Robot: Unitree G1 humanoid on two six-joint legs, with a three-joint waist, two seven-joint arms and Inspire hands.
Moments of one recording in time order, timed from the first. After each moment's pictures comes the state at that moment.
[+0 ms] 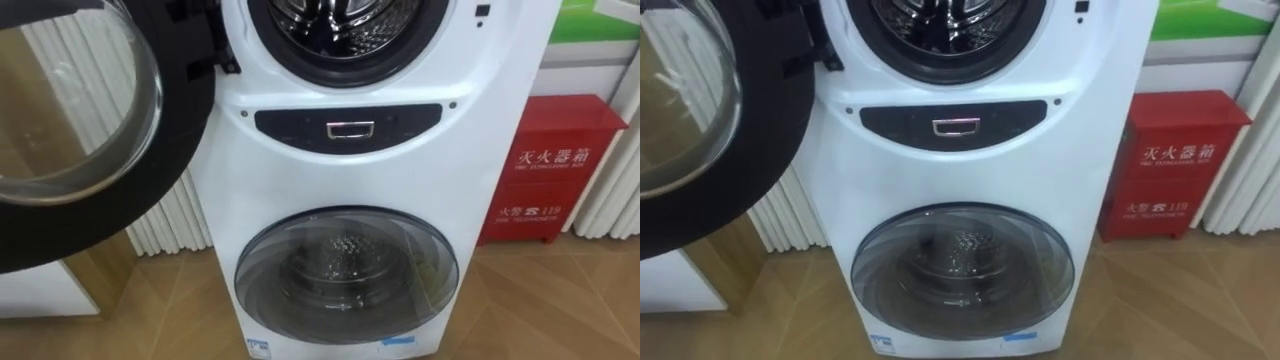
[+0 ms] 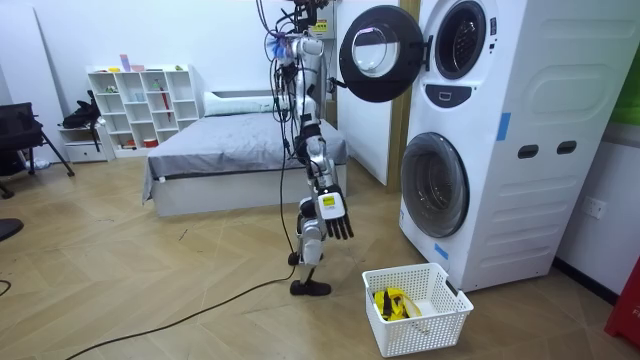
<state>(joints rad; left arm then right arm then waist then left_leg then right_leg) -0.05 0.57 0.52 0.24 -0.46 0.12 0.50 0.26 -0.26 -0.44 1.13 0.07 0.02 0.11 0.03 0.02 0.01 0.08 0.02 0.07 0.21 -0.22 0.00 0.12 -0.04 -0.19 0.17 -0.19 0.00</state>
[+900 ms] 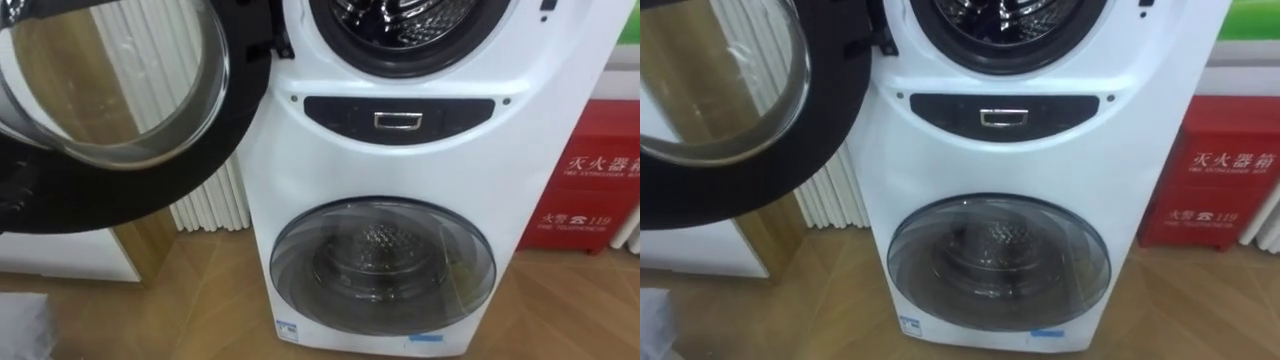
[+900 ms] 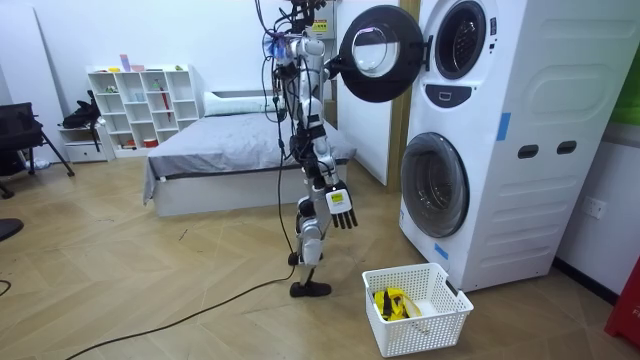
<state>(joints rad) 0.08 0.34 0.43 -0.41 -0.27 0.16 0.39 0.22 -0.26 -0.25 1.16 0.19 0.01 0.18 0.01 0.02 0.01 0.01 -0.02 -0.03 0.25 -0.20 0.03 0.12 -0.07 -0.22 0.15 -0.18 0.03</state>
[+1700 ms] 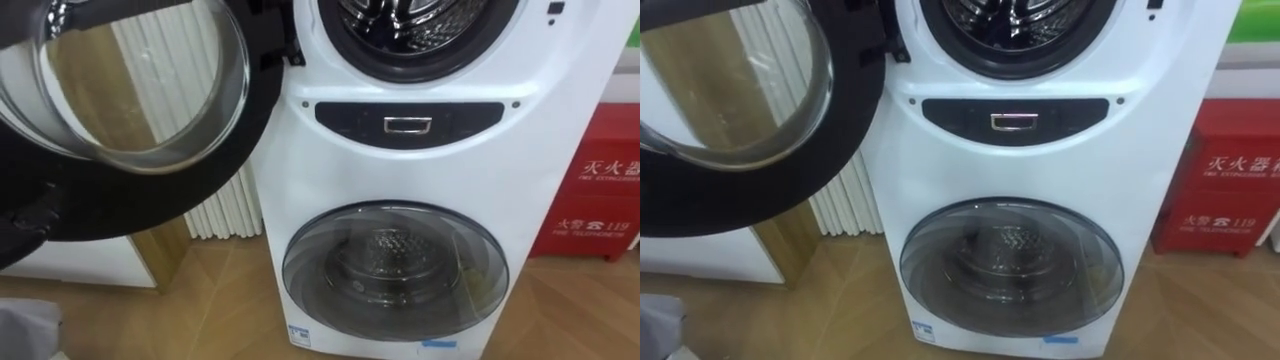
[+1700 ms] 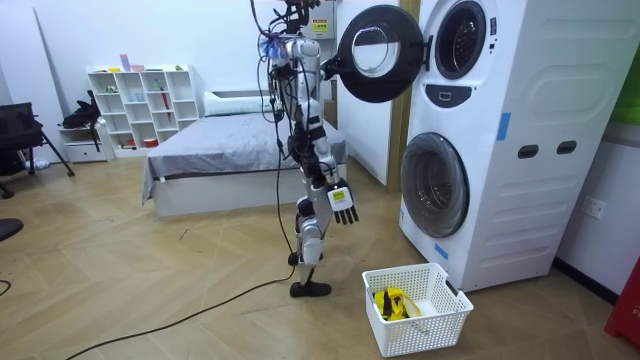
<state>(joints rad) 0.16 0.24 0.43 -0.43 -0.22 0.10 0.27 0.17 -0.26 -0.13 1.16 0.27 0.02 0.15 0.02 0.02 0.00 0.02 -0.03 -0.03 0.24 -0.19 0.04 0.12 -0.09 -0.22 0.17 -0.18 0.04</state>
